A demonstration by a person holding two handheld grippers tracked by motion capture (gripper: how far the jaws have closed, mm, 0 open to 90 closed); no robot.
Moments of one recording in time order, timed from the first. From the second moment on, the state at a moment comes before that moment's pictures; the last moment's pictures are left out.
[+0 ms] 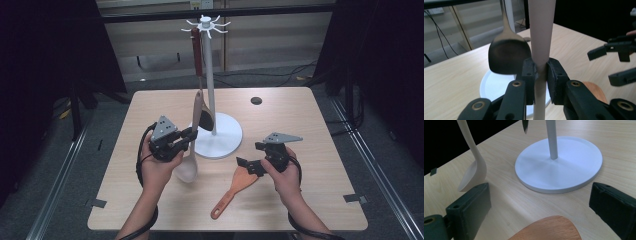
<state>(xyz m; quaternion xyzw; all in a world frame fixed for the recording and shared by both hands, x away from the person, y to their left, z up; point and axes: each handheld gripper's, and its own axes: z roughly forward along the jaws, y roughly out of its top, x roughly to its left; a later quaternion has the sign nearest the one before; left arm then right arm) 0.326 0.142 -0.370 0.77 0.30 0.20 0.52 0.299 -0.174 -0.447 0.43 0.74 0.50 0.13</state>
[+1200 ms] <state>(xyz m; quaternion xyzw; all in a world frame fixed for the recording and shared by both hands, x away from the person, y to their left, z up) 0.329 0.090 -0.313 0.69 0.33 0.26 0.59 0.300 -0.175 -0.447 0.43 0.74 0.51 0.12</state>
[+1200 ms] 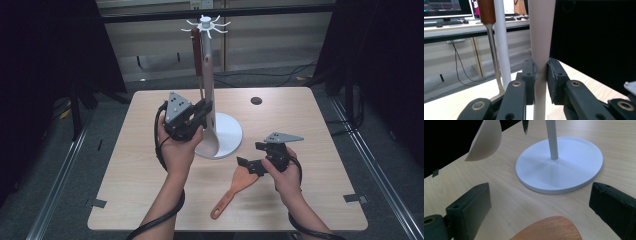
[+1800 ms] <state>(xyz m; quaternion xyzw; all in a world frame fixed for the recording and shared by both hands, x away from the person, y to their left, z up) 0.336 0.078 -0.301 0.66 0.34 0.27 0.61 0.299 -0.178 -0.444 0.44 0.73 0.51 0.12</state>
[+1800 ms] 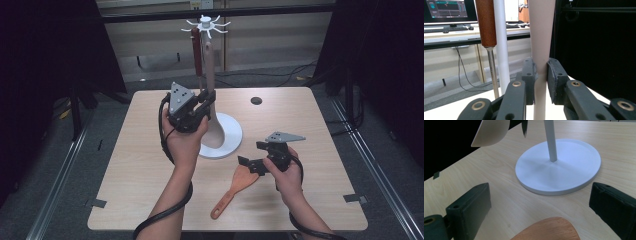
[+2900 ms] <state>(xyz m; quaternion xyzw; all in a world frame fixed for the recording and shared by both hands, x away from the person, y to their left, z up) 0.349 0.067 -0.287 0.67 0.36 0.33 0.56 0.298 -0.179 -0.443 0.44 0.73 0.52 0.12</state>
